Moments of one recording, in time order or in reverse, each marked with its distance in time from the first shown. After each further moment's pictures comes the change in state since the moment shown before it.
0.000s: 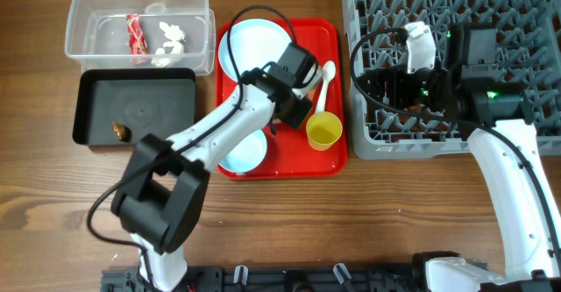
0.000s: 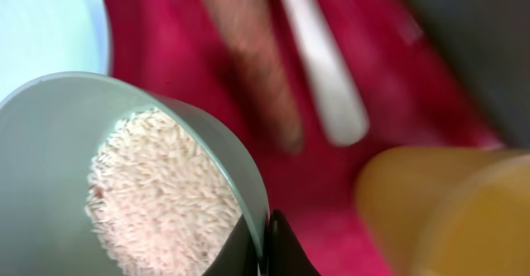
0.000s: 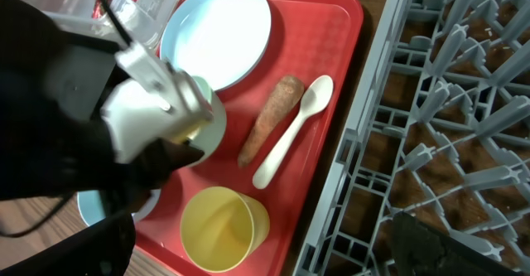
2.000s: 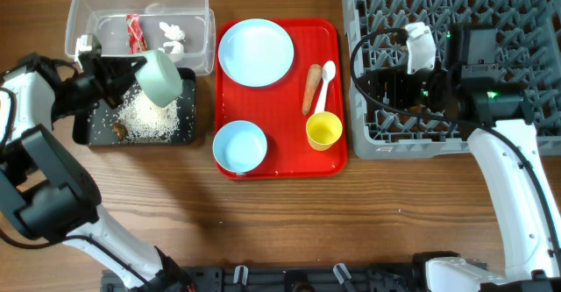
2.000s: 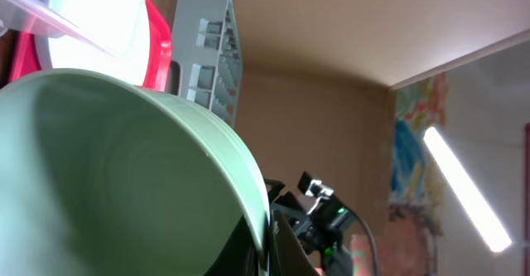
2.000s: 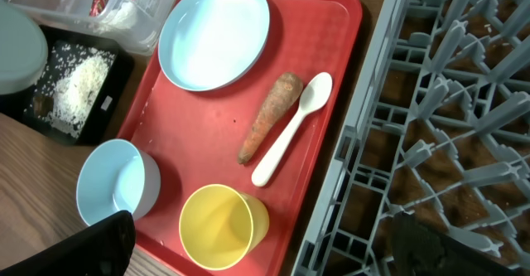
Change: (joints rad) left arm 1.120 0.083 0.071 -0.492 1.489 -0.032; right arm 0.000 0.000 0.000 -0.007 0.004 0.000
